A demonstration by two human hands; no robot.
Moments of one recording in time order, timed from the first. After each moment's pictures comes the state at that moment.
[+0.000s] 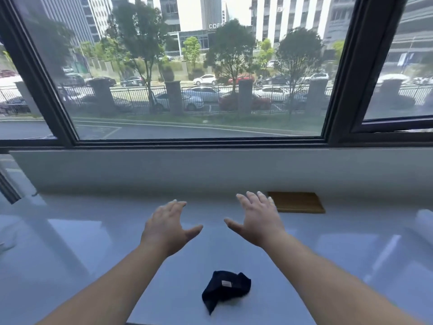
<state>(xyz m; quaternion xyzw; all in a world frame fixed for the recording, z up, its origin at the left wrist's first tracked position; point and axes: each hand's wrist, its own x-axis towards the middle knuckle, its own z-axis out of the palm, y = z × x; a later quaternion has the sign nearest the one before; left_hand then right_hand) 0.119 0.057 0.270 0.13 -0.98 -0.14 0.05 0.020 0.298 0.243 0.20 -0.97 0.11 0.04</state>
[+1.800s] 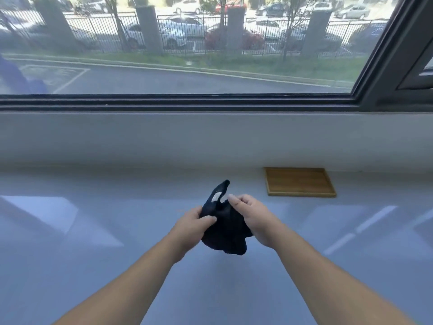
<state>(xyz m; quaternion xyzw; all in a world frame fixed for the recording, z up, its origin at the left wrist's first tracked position) -0.089 0.087 0.131 0.15 -0.76 -0.61 -0.17 -0.154 0.284 0.131 -0.02 -0.70 0.65 -0.30</state>
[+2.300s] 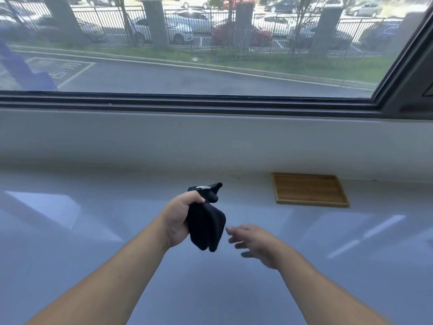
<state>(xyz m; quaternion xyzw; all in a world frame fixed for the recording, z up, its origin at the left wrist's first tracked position) -0.136 0.047 0.161 0.20 -0.56 -0.80 -0.14 -0.163 0.274 0.085 -0.04 -0.73 0.54 -0.43</state>
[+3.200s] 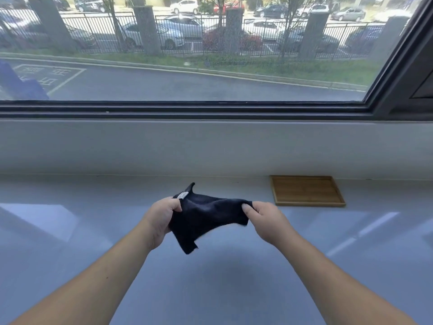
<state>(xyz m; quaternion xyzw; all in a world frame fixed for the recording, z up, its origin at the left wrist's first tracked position) -0.141 0.001 0.154 0.29 -0.64 -0.71 -0.10 -0.187 0.278 0.128 0.08 -0.90 0.40 -0.13</state>
